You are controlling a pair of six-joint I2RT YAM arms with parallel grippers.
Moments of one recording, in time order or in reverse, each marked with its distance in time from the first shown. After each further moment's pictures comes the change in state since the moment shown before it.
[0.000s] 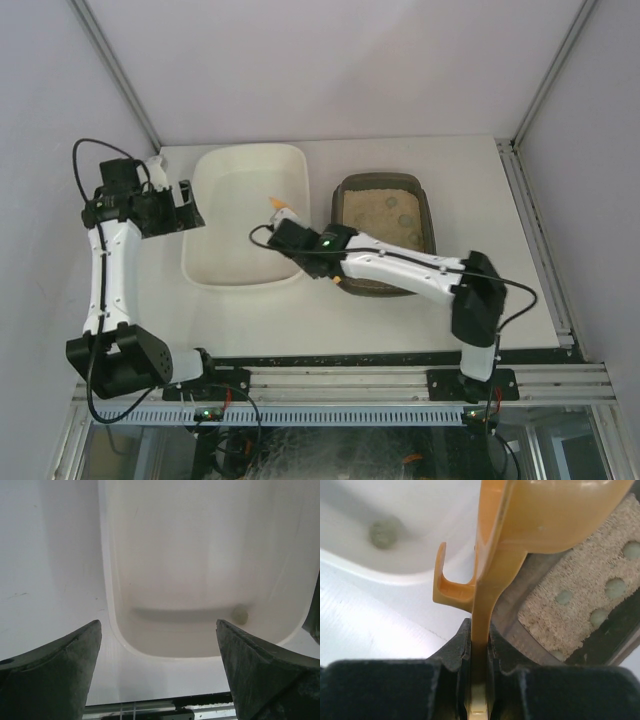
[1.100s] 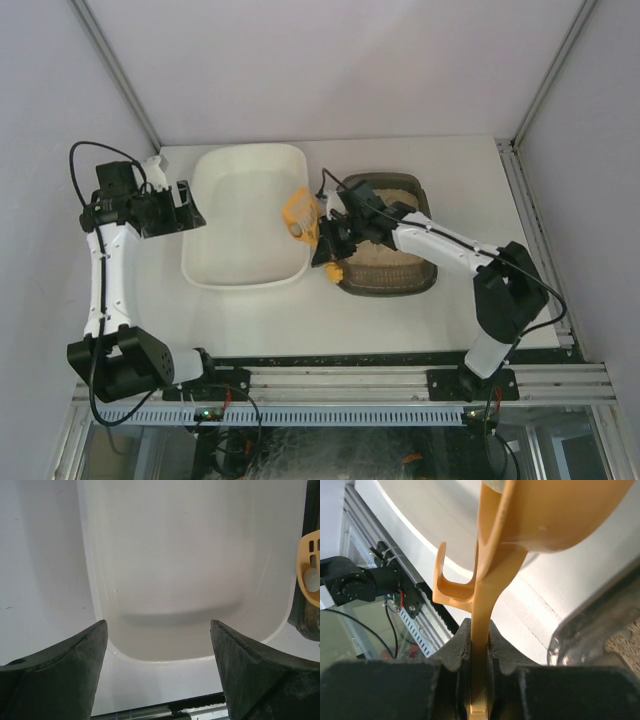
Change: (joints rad) left arm -0.029 -0.024 -0.006 0.019 0.049 0.014; right arm -0.413 -0.249 -0.428 0.465 -1.048 0.296
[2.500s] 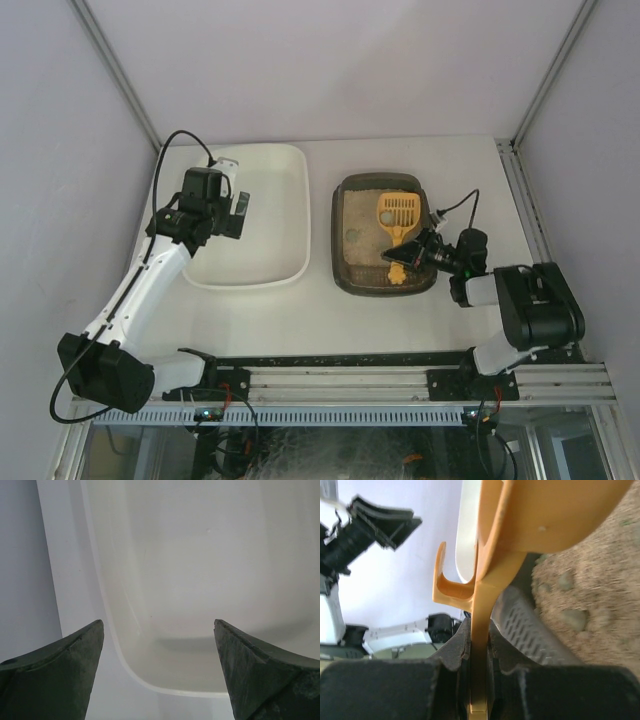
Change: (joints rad) left arm -0.539 -0.058 -0.145 0.224 -0.659 0.059; right arm -0.571 -0.171 -0.891 1.333 -0.438 0.660
